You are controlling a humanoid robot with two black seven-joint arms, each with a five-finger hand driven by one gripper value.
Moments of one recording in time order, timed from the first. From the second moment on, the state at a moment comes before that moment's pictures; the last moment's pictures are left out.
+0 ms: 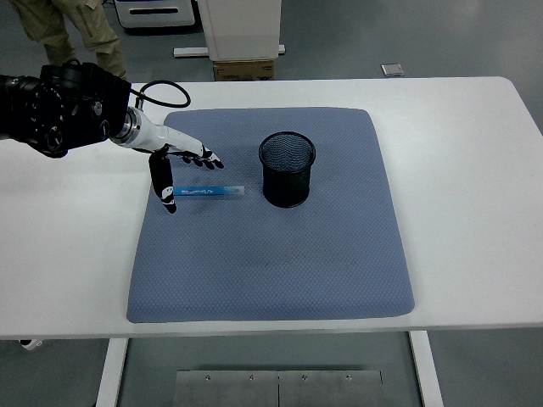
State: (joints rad) left arm -1.71 0.20 1.05 -0.90 0.40 -0.31 -0.34; right arm 0.04 0.00 0.28 0.21 -0.04 0.05 0.26
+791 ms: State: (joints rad) left arm -1.71 0.16 1.05 -0.89 0.41 -0.26 -0.33; right arm 0.04 0.00 0.28 0.21 -0.04 0.05 0.26
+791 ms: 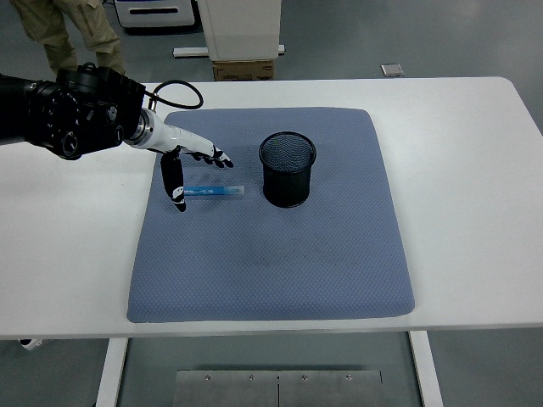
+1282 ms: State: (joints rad) left arm -1.69 0.13 1.05 -0.89 0.43 -0.26 -0.33; right arm 0.04 0.00 0.28 0.21 -0.04 0.05 0.26
